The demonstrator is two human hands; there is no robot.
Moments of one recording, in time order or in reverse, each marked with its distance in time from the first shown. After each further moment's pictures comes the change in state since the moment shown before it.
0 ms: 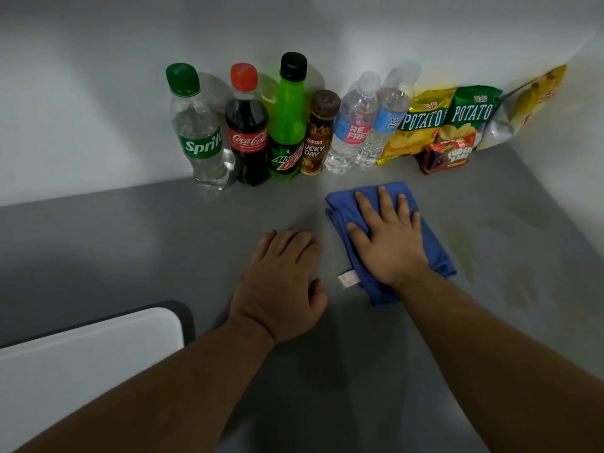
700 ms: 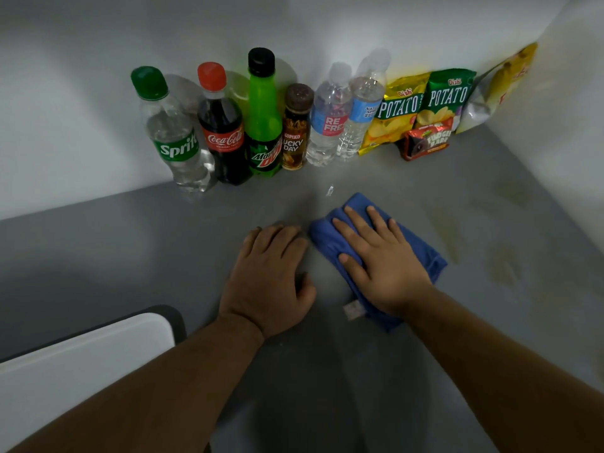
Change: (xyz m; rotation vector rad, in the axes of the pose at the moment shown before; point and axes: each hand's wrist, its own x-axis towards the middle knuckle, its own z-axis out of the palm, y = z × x) left_hand 0.001 0.000 -0.002 0.008 -0.036 -0.004; right_hand -0.057 0.020 0.007 0.037 0.003 -0.303
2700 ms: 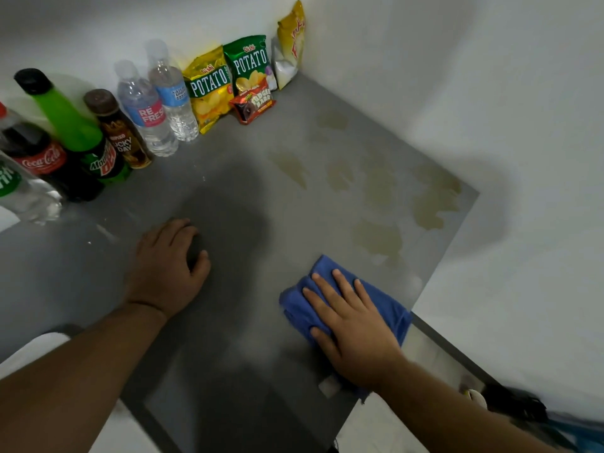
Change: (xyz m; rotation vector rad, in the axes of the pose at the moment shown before) left_hand -0.014 0.035 -0.013 0.019 -0.088 0.142; right_hand -0.277 -0.044 0.047 0.075 -0.021 0.353
